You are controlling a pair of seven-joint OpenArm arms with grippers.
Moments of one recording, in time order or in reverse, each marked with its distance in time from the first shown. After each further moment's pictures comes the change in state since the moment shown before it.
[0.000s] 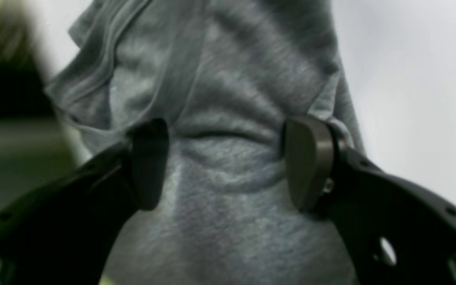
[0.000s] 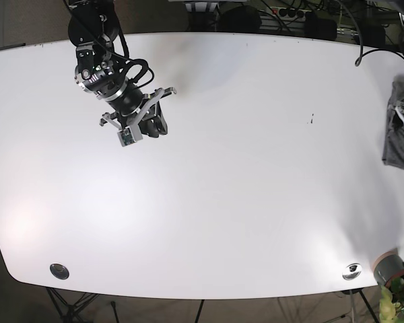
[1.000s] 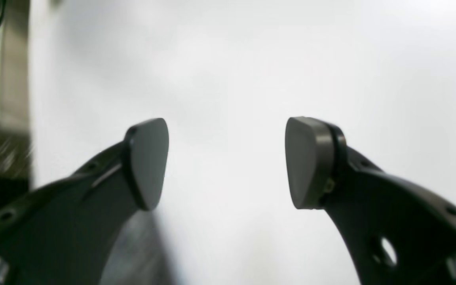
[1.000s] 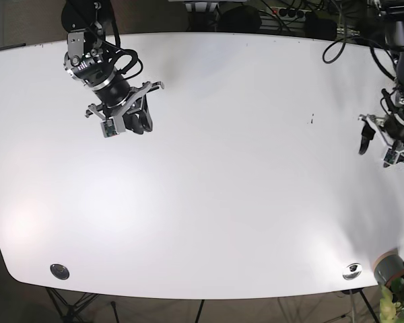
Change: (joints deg) left arm 7.5 14.4 -18.9 29.4 2.3 -6.5 -2.3; right arm -4.4 -0.2 6.4 2.9 -0.2 0.1 3.3
